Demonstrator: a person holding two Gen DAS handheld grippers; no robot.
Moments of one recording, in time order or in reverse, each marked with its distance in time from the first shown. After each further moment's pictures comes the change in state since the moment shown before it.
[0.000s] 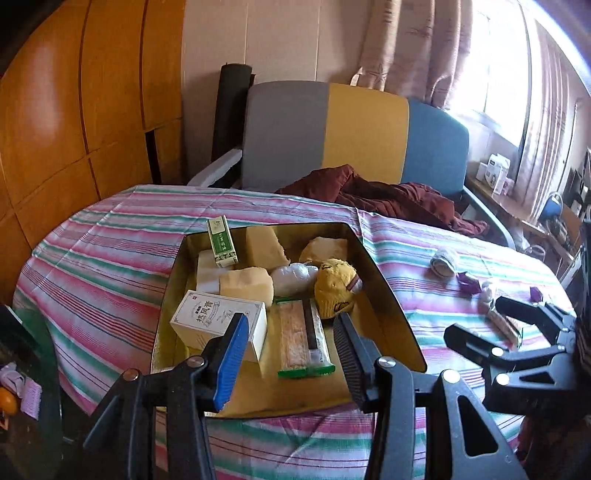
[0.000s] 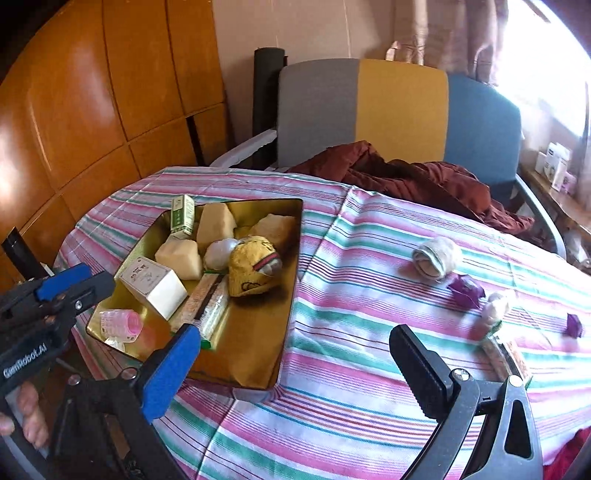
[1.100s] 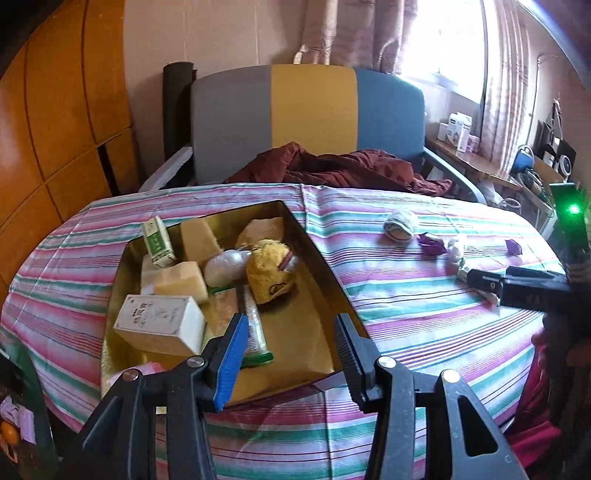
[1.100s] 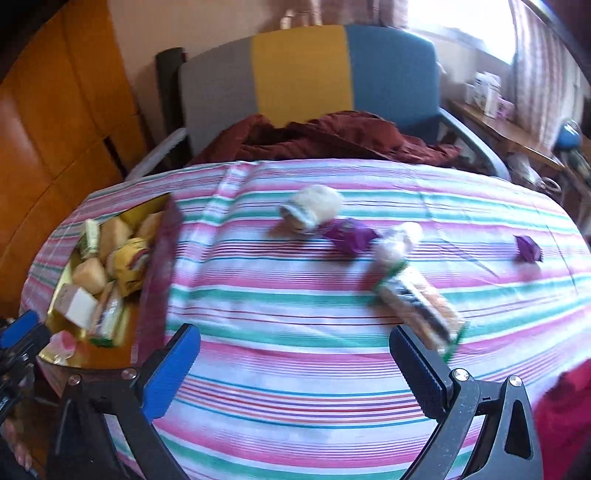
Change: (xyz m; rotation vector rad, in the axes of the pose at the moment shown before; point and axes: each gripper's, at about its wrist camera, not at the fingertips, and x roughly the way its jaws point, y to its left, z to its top) left arm 0.011 -0.066 -0.009 0.156 0.064 -0.098; right arm -0.008 -0.134 -0.023 0.258 0.091 -0.175
